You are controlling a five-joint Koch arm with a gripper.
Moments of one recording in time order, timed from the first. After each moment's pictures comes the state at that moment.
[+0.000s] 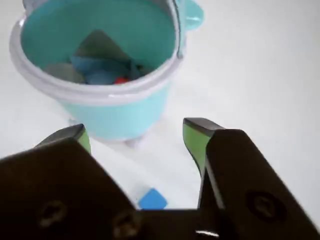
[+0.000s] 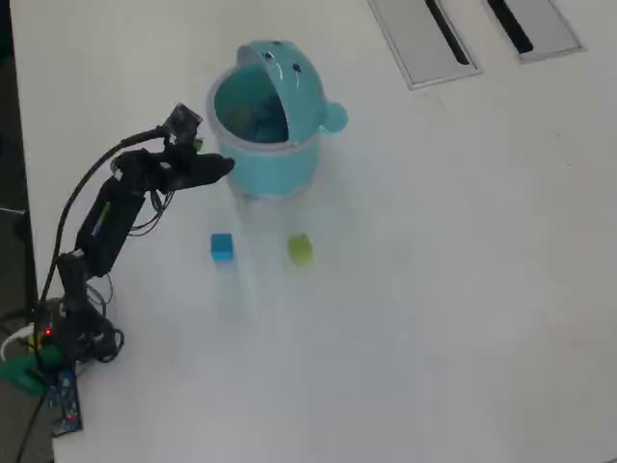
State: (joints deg) arm -26.4 79.3 33.8 82.9 -97.2
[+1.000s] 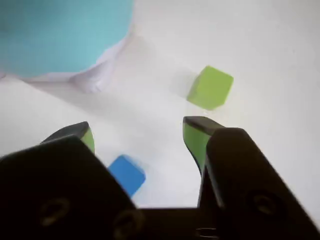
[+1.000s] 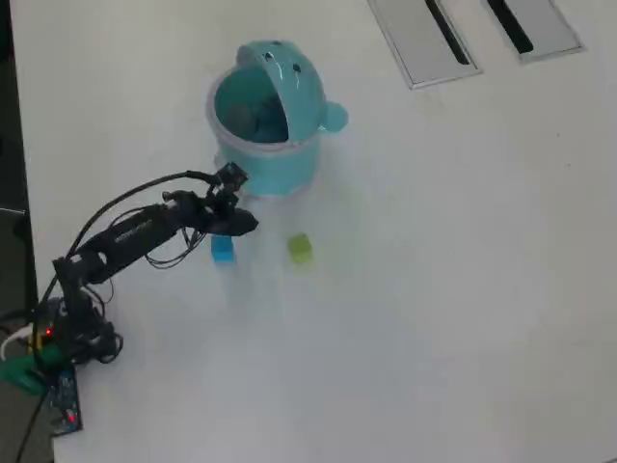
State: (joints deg) arm -17.8 81.7 80.4 52.7 -100.2
